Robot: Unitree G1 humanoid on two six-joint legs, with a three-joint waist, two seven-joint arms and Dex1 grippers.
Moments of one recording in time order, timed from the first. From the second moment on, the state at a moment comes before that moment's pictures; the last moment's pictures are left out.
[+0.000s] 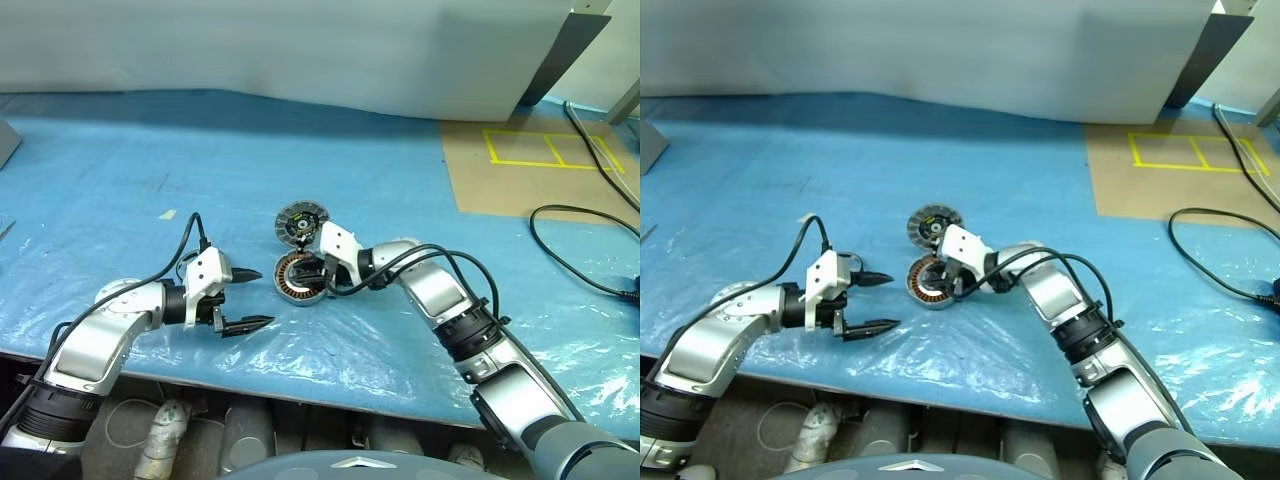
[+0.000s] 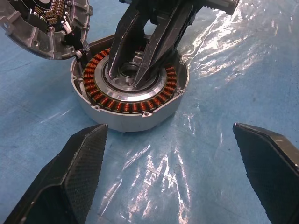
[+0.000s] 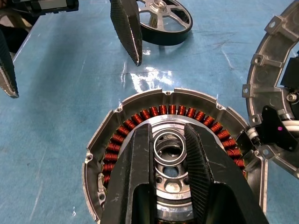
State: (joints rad) left arm -0.11 0.71 -0.06 -0.21 -0.37 0.34 -1.10; right arm -0.58 -0.33 0.42 0.14 0.06 0.36 1.02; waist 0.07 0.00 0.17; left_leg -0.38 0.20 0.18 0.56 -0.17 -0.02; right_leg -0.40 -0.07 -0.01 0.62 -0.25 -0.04
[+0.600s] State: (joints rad) left arm -0.11 0.70 -0.08 -0.21 -0.37 0.34 -1.09; right arm -0.58 -0.34 0.41 0.14 0.05 0.35 1.01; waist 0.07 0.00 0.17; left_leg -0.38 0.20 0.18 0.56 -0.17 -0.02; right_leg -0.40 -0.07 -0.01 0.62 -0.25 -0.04
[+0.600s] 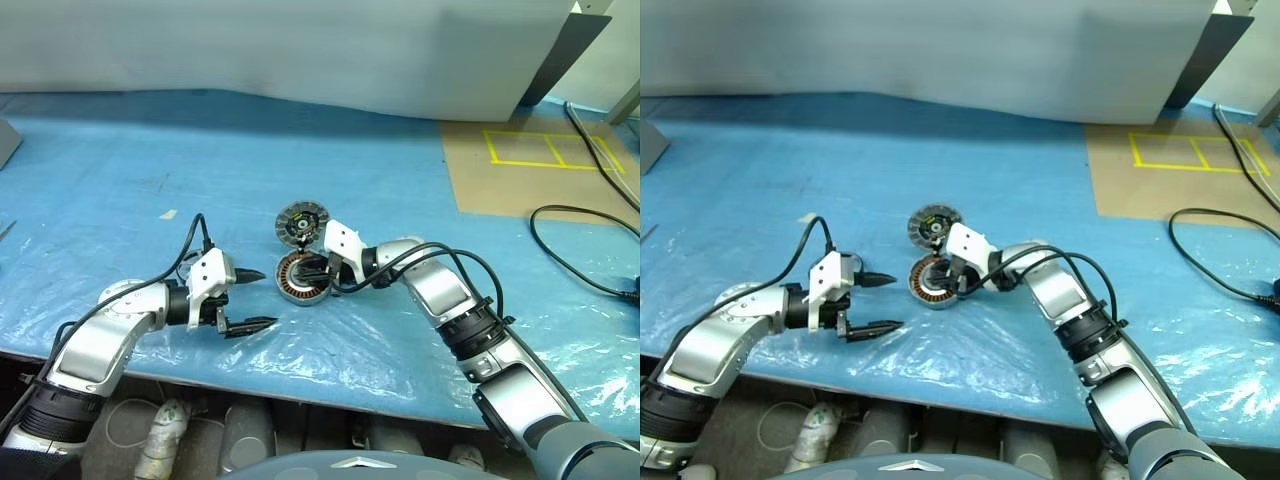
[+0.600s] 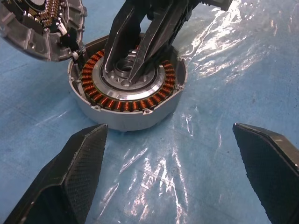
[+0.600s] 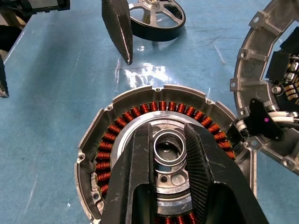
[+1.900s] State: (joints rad) left arm -0.11 0.70 -0.08 -0.20 -0.37 0.35 -1.09; right arm -0.71 -0.39 0.46 0.19 0.00 0.25 1.10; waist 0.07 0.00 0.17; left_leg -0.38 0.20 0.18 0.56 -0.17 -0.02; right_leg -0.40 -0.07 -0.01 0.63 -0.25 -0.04
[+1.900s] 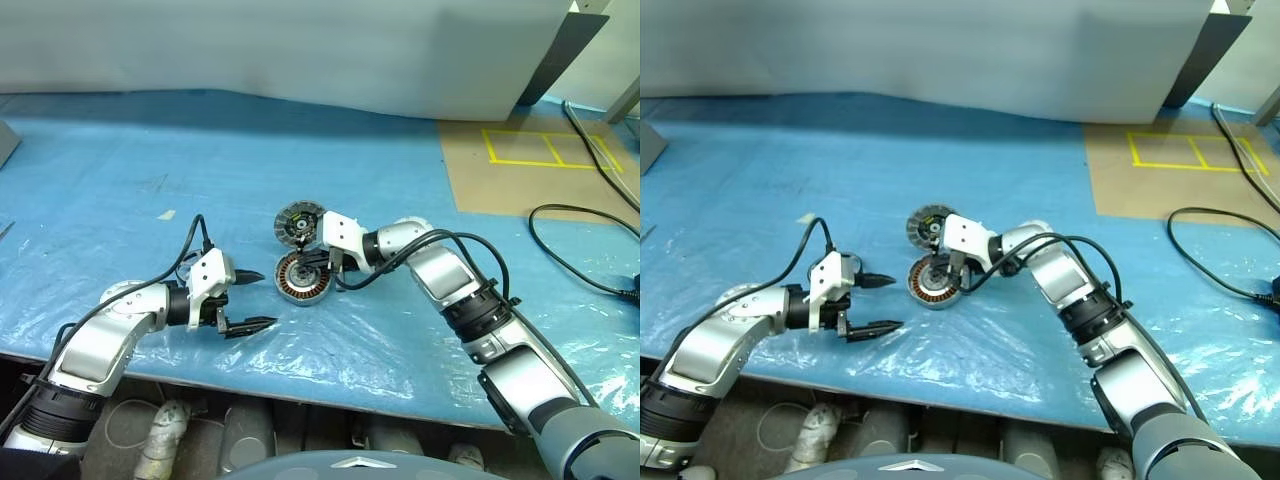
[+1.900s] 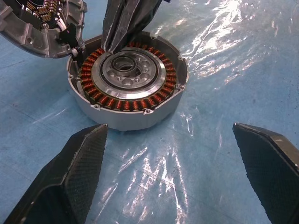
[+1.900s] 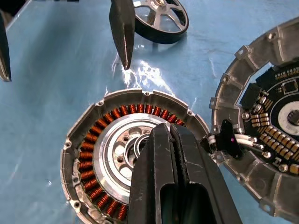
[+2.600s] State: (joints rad) left arm -0.09 0.68 -0.09 -0.18 -0.37 0.31 -1.09; right arm -0.77 -0.39 0.52 0.31 -0.12 0.02 1.20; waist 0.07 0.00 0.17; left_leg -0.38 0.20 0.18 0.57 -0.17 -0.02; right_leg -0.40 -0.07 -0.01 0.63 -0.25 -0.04
